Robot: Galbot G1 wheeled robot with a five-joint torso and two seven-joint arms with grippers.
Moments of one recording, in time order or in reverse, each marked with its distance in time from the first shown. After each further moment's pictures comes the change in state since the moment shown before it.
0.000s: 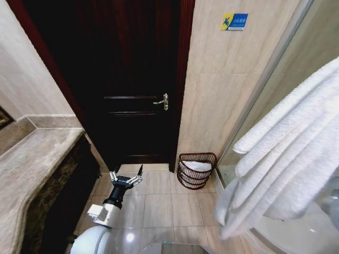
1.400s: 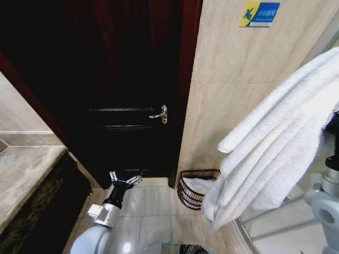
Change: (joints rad) left arm 0.000 0.000 0.000 0.000 0.000 0.000 0.000; right arm 0.060 -0.024 -0.129 -0.062 -0.088 0.051 -0.030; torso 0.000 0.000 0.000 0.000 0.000
